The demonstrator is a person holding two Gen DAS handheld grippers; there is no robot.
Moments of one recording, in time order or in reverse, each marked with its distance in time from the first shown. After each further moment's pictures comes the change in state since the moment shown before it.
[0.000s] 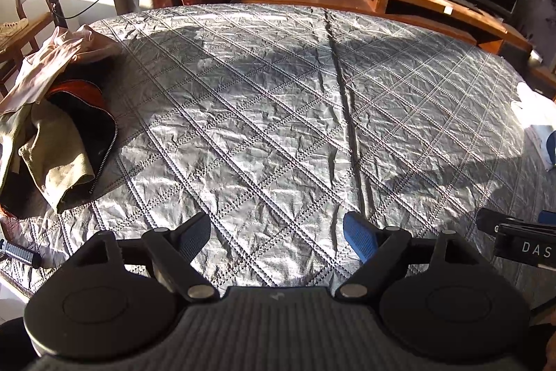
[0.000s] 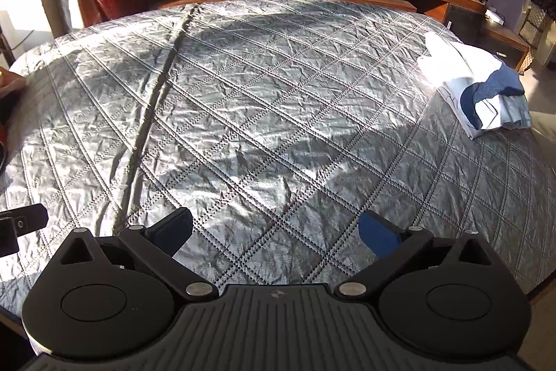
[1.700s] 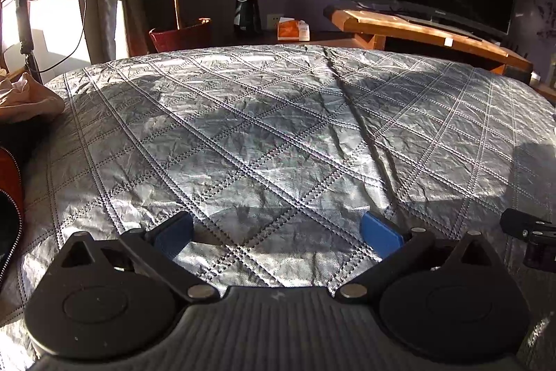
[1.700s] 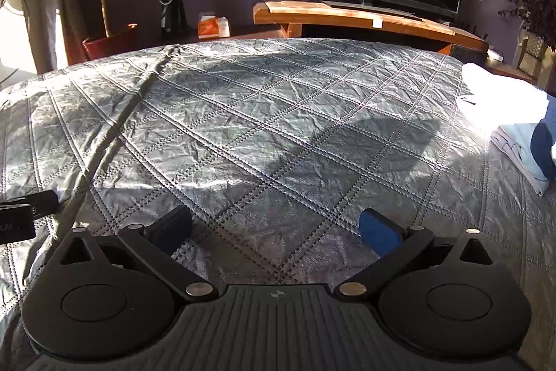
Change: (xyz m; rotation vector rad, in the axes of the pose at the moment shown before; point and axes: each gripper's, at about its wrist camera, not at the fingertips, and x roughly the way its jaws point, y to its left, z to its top) left arm 0.133 -0.009 0.042 0.086 -0.249 -0.021; right arm 0.119 0.002 0.020 0.002 -0.225 -0.012
